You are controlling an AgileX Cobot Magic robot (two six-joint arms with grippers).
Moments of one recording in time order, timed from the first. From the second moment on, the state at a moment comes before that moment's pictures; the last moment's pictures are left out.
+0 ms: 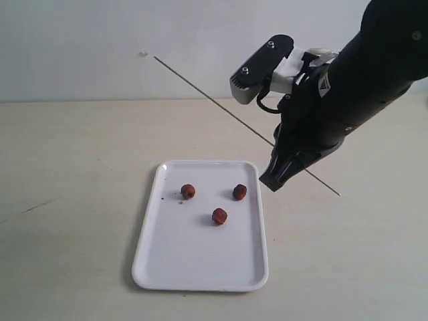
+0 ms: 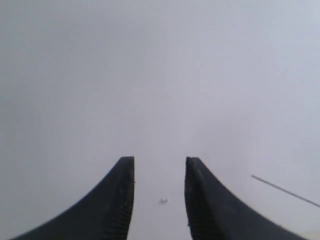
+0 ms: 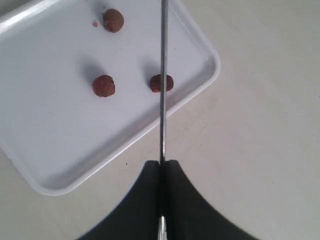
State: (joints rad) left arm -0.04 0.01 0.00 0.47 -0.36 -0.50; right arm 0.45 1.51 -1.09 -0.07 0.74 -0.27
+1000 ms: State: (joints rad) left arm -0.04 0.38 -0.18 0.64 -0.82 -0.44; right arm 0.45 1.51 -1.08 -0.10 0.74 -0.23
